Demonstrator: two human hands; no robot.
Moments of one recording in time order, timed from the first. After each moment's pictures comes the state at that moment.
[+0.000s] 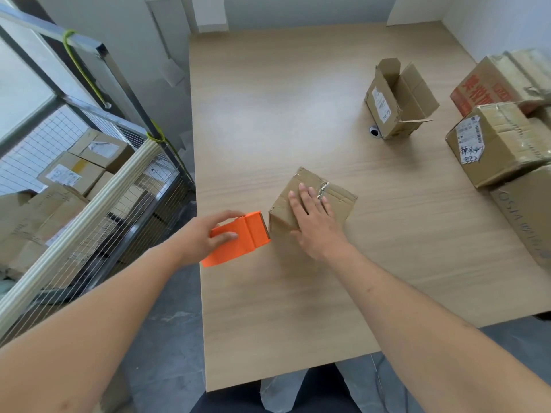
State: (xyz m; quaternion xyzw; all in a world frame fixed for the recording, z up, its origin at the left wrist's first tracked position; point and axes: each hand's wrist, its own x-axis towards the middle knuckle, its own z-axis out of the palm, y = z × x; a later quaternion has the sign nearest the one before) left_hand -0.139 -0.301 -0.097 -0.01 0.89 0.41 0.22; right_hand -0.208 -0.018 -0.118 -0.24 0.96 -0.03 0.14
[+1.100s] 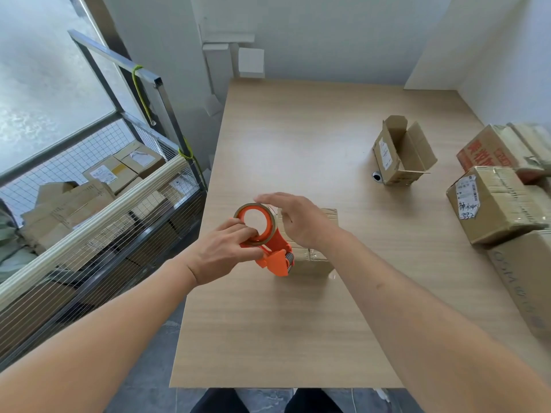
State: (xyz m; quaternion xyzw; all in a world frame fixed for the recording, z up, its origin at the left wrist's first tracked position) left_hand -0.112 -0.214 -0.046 0.30 0.95 0.02 -0.12; right_hand -0.235 -0.014 -0.007 -0.41 0.84 -0.33 0.14
